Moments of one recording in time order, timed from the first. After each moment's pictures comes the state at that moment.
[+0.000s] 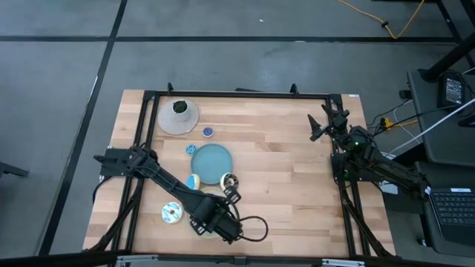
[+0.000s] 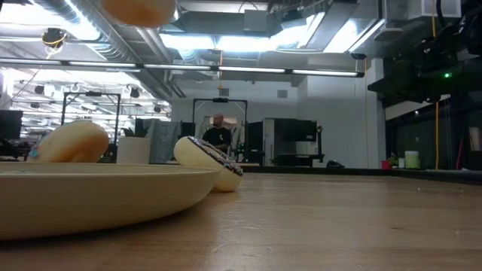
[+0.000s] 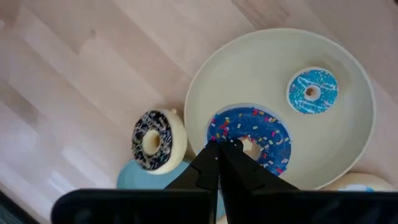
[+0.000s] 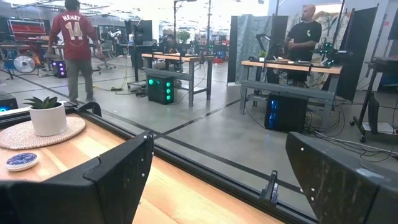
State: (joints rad) left arm -0.56 2.16 2.16 -1.48 -0.27 0.25; right arm -0.51 0.00 0.01 0.08 0.41 -0.06
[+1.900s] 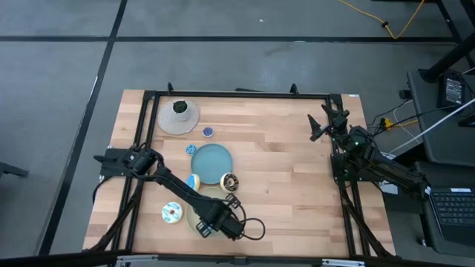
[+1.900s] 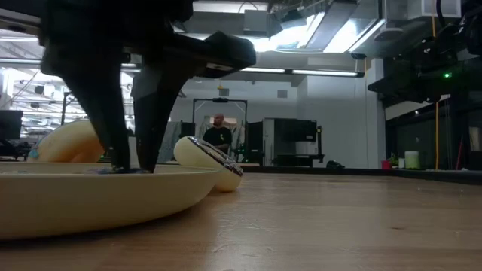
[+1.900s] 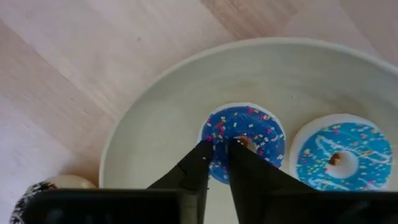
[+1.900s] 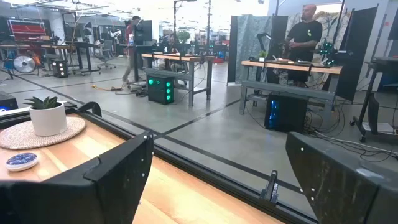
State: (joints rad) left arm -0.53 2.18 1.73 -1.01 -0.14 0.24; right arm -0.51 0.00 0.01 0.08 0.41 -0.06
